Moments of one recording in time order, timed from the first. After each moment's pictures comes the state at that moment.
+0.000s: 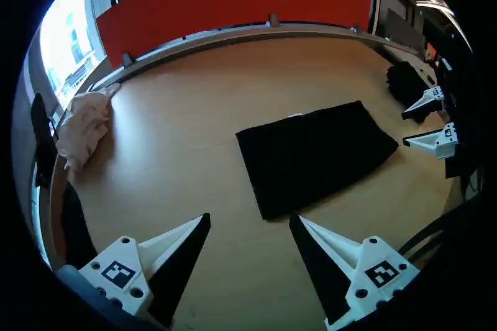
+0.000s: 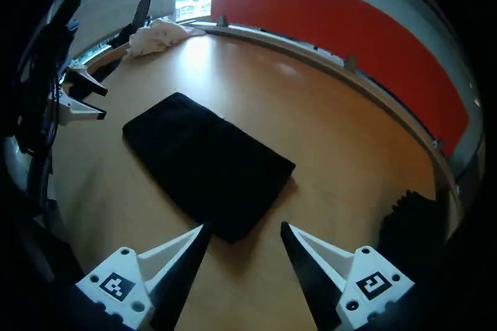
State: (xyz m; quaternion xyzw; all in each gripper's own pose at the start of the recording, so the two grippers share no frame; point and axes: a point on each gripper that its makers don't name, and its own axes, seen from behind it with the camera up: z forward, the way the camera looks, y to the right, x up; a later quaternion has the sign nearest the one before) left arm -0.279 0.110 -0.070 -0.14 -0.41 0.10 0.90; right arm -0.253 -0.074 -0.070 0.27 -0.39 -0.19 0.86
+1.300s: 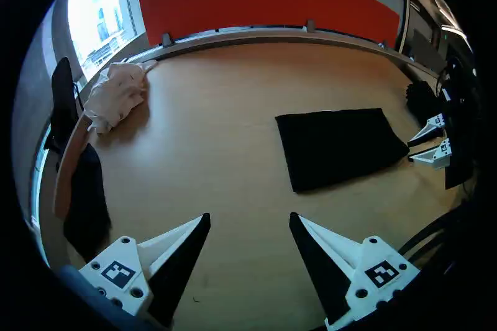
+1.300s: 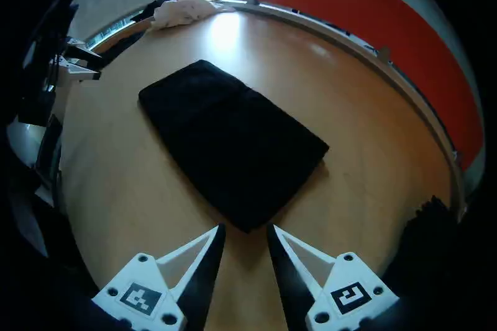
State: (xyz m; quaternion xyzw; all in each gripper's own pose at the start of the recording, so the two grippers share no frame) left arm -0.275 0.055 -0.111 -0.06 -0.41 0.06 0.91; right arm -0.287 -0.074 -0.085 0.34 -0.44 -0.22 0.81
